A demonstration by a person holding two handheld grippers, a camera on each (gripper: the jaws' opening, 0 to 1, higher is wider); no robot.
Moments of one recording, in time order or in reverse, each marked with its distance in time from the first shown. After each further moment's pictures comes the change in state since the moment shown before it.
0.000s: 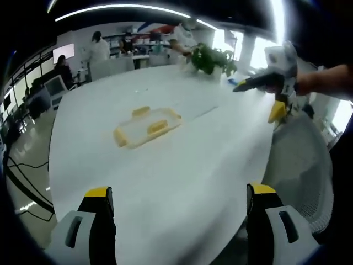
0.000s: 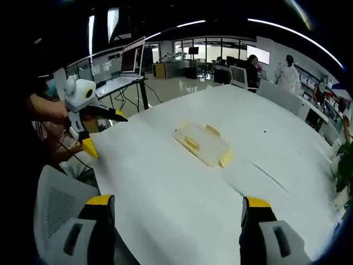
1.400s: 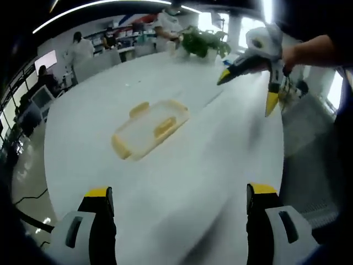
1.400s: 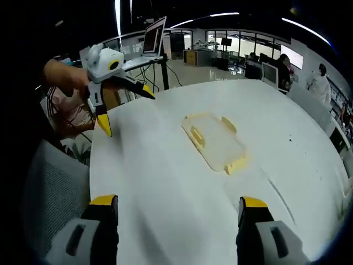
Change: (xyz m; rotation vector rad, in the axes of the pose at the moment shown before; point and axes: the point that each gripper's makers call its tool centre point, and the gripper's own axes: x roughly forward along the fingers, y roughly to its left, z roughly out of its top) left arm 0.049 0.037 0.018 0.160 0.126 -0.035; right arm 0.056 -0.038 -0.007 -0.175 0.110 0.188
